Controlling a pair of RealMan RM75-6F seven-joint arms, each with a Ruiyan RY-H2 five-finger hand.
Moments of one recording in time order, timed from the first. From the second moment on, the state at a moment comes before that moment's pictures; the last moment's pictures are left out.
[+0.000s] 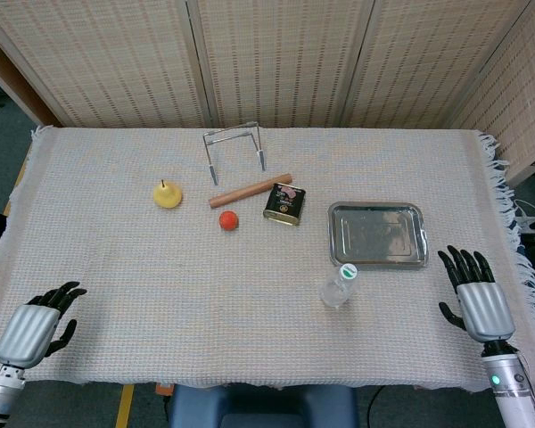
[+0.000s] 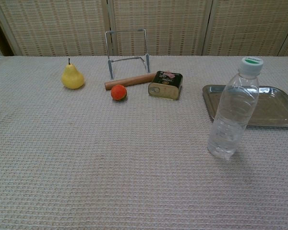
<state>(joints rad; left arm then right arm) -0.16 -1.12 0.04 -1.60 1.58 1.39 0.13 0.15 -1.24 0.05 -1.51 -1.47 1.38 -0.18</state>
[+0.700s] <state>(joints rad) -0.16 -1.12 0.04 -1.61 1.59 1.40 0.14 0.20 -1.16 -0.02 -1.56 -1.55 1.26 0.16</state>
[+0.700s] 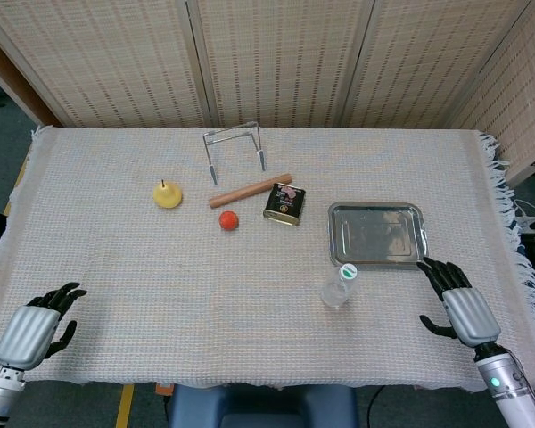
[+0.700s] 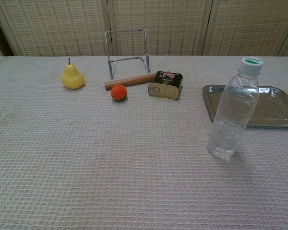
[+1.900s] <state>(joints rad) -0.15 -1.10 0.05 -1.62 1.60 1.40 0.11 0.55 -1.24 0.01 -1.58 -1.52 0.86 0.71</state>
